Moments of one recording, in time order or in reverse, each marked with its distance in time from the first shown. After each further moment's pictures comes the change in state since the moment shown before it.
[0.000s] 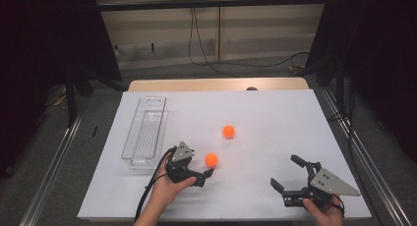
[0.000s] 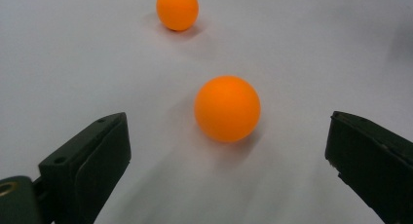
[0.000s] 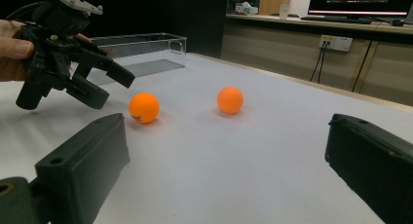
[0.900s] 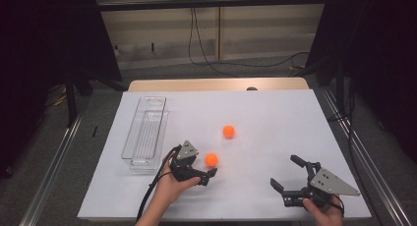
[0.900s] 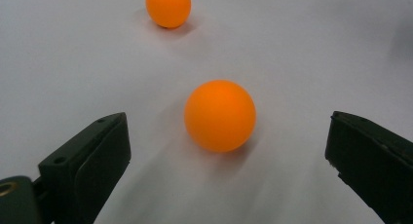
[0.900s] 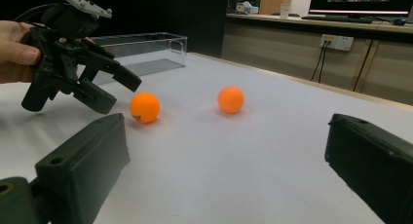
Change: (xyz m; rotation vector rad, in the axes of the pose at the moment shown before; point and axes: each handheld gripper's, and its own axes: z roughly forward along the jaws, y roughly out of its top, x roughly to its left) left arm -0.003 0.005 0.011 0.026 -0.019 0.001; right arm 0.000 0.000 0.000 0.003 0.005 -0.002
